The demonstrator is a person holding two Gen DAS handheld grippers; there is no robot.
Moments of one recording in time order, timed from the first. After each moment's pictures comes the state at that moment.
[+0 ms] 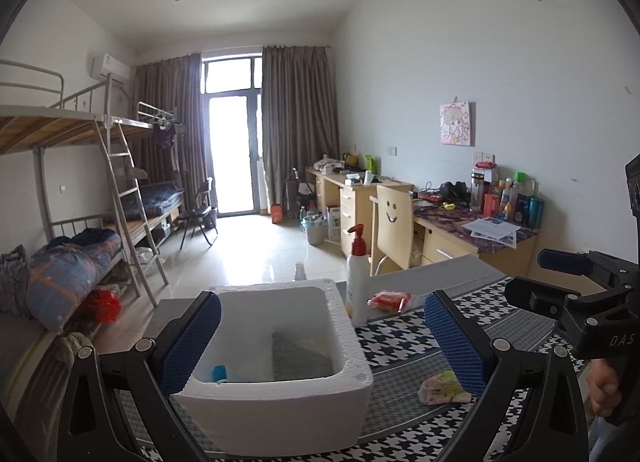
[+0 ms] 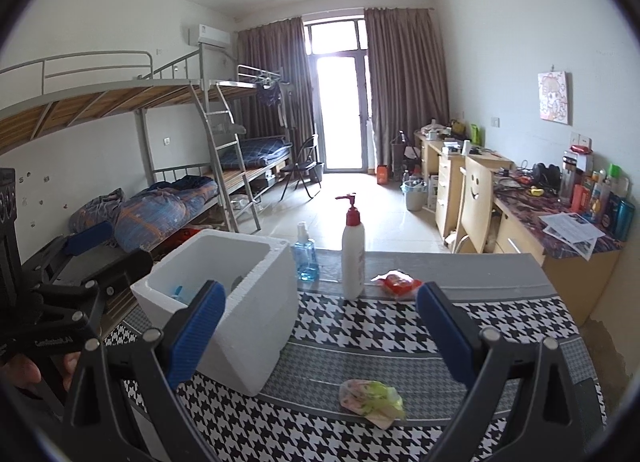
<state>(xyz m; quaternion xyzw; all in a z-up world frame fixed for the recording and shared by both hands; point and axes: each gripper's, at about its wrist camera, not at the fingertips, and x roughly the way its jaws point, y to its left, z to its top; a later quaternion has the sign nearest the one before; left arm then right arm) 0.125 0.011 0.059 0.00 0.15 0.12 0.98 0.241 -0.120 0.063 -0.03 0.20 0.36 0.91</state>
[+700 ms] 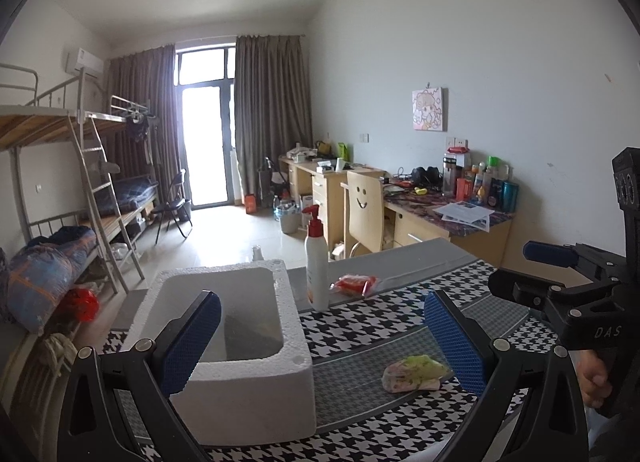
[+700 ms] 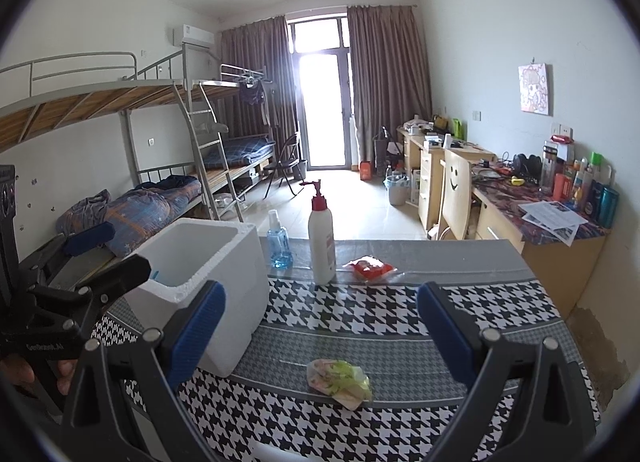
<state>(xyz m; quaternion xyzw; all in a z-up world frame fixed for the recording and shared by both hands) 0.134 -0.013 0.044 0.00 0.17 0.07 0.98 0.247 -0.155 0.047 -0.03 0.21 0.34 0.92</state>
